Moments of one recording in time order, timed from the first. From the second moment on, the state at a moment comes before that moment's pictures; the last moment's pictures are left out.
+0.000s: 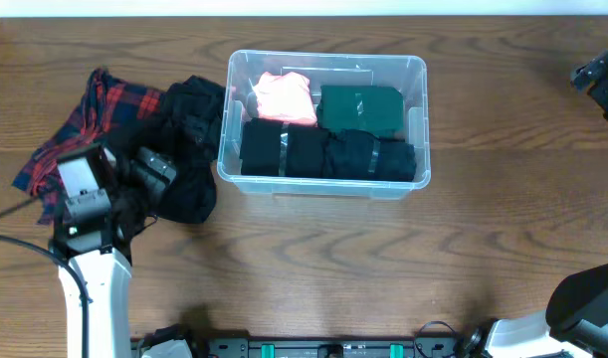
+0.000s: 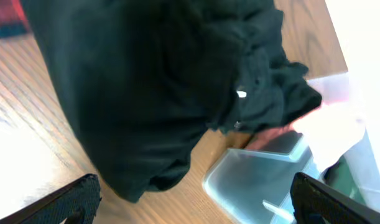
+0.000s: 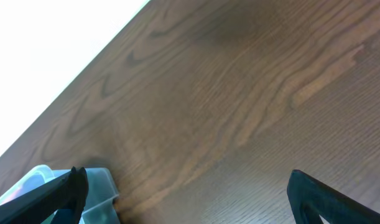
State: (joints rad) left arm 0.31 1.10 0.79 -0.62 0.24 -0.74; right arm -0.49 1.69 1.68 -0.91 -0.24 0.36
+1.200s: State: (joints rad) left arm 0.35 1.27 0.28 0.22 0.16 -0.98; right arm -0.49 1.69 1.68 -0.91 -0.24 0.36
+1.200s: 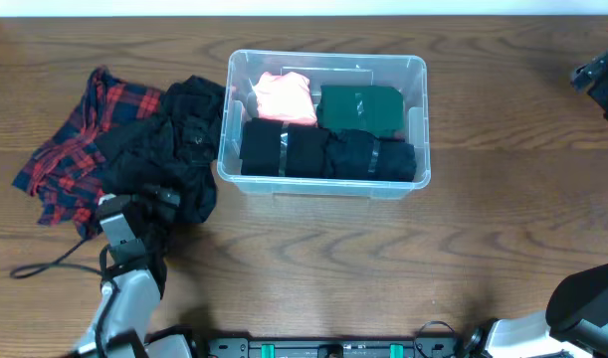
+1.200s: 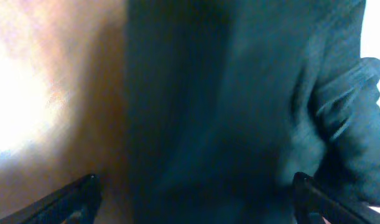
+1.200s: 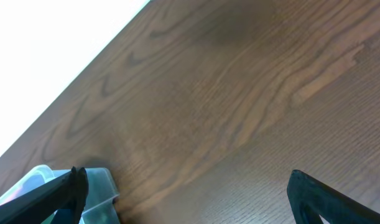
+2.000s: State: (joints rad) left arm 0.36 1.51 0.26 0.62 0.28 -0.96; right arm -0.49 1.69 1.68 -0.91 -0.24 0.36
